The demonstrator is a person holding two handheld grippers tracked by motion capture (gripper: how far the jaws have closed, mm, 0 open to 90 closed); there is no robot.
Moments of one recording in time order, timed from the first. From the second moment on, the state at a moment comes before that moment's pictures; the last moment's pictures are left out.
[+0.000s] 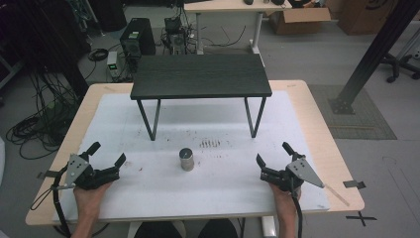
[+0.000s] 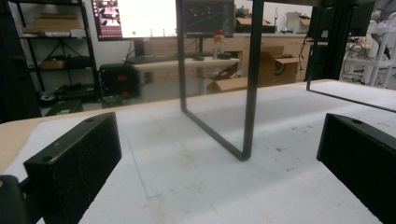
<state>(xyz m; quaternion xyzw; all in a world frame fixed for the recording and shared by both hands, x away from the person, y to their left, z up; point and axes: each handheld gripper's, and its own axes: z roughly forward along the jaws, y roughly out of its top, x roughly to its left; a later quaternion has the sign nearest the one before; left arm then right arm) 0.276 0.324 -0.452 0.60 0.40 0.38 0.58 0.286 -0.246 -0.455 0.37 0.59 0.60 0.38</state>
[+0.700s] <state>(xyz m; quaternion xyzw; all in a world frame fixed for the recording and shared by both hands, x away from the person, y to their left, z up) 0.275 0.329 -0.404 0.63 0.32 0.34 0.61 0.286 -0.246 -0.455 0.37 0.59 0.60 0.38</state>
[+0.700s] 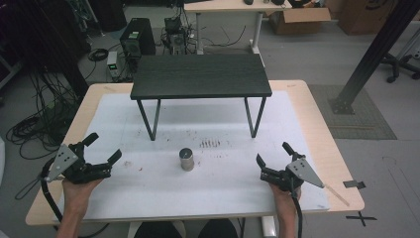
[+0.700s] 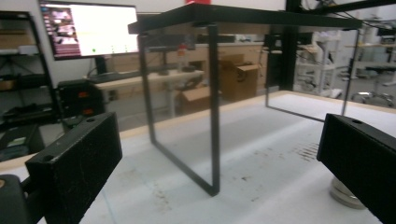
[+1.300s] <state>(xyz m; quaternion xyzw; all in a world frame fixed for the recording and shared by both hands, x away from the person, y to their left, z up) 0.282 0.310 -0.390 0.67 0.27 0.28 0.63 0.285 -0.246 -0.455 0.37 0.59 0.60 0.38</state>
